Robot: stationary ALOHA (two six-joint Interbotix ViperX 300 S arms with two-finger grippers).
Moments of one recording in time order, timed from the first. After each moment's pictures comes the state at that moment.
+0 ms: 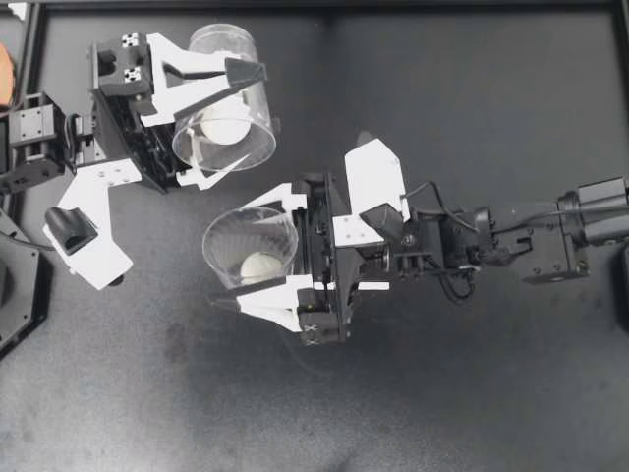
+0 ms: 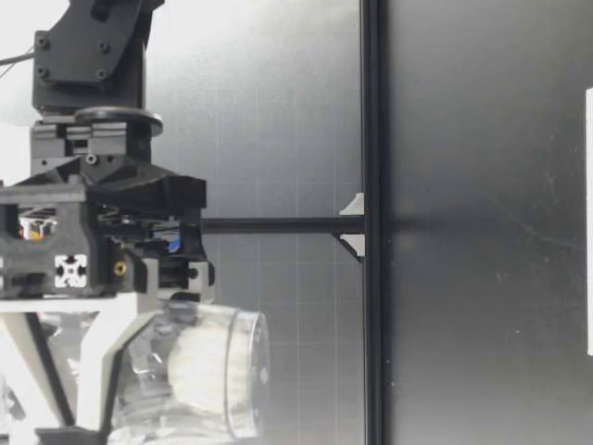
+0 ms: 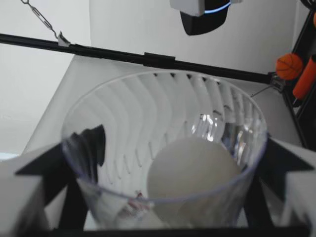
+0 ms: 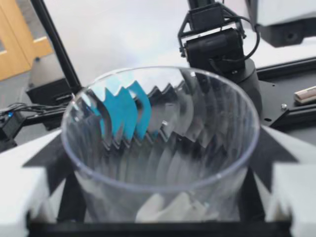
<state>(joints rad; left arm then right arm) 0.17 -0.45 0.80 -0.02 -0.42 1.45 0.02 0.17 0.48 -0.09 -0.67 0.30</state>
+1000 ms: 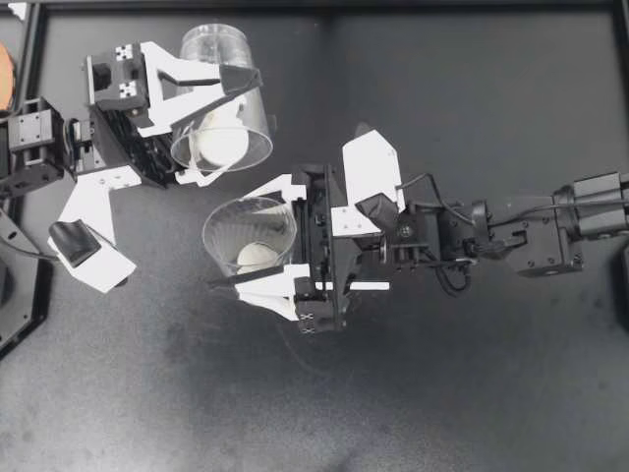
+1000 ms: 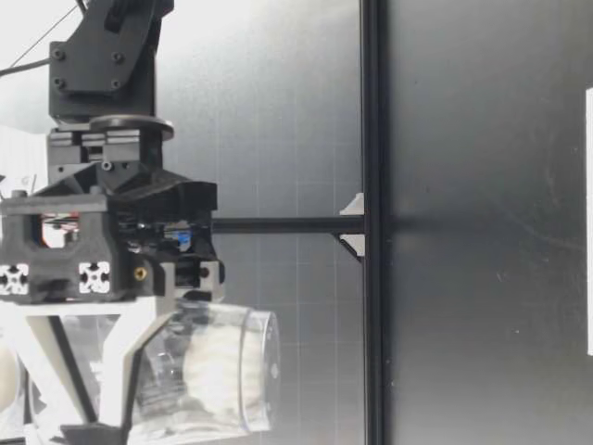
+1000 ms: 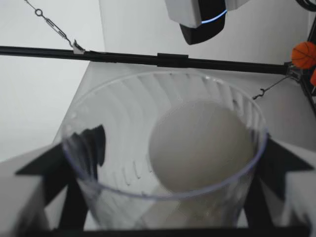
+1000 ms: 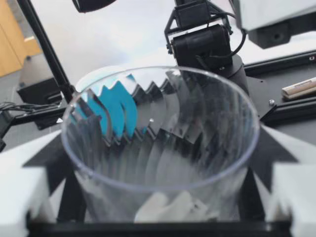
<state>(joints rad) 0.17 -0.45 0.83 -0.02 -0.48 1.54 0.01 0.18 0.48 -0.09 -0.66 0.30</state>
